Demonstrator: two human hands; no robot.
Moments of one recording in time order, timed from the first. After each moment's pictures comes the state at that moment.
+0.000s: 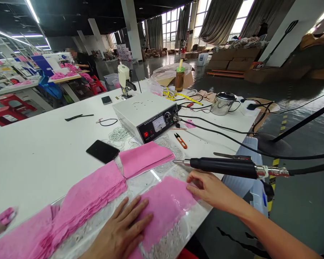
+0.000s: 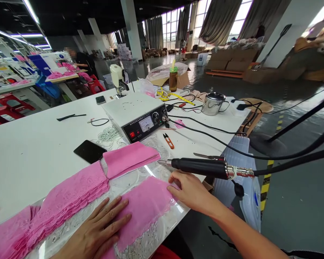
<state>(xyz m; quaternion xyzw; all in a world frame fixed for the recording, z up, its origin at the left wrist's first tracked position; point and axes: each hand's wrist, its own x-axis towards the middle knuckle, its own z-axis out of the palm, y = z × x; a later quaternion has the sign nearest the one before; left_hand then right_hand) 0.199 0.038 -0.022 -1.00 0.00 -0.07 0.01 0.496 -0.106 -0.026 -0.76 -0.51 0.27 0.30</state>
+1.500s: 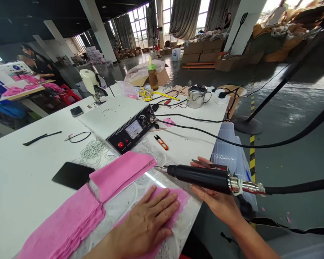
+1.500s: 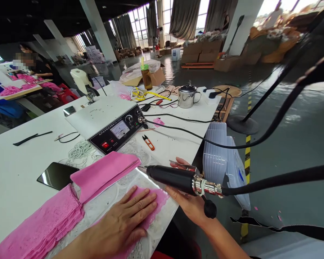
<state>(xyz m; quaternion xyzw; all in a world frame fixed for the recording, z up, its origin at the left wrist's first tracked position) 0.324 0.039 -0.032 -0.98 0.20 0.00 -0.03 0.487 -0.146 -0.063 -0.68 -0.26 0.13 0.67</state>
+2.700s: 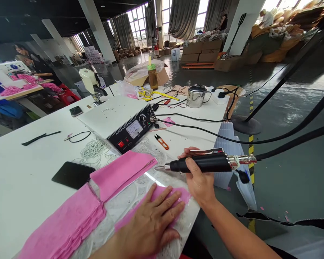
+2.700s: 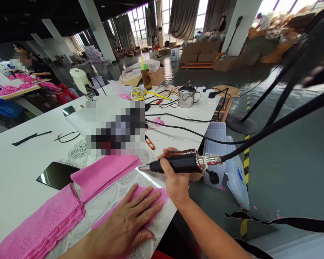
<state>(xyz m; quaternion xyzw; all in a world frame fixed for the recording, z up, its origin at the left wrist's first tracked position) 0.326 0.029 -0.033 -0.98 0.19 -0.02 -0.03 0.484 -0.074 -0.039 -0.48 -0.12 0.10 0.87</state>
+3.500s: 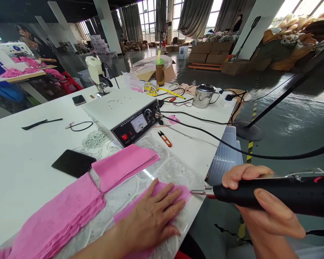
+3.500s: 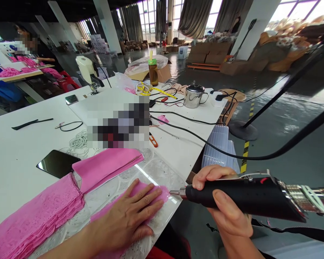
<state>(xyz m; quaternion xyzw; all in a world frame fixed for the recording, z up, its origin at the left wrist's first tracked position) 0.329 0.025 -0.033 -0.98 0.18 0.00 -0.08 0.498 -0.163 -0.006 -0.51 -0.29 0.04 0.81</state>
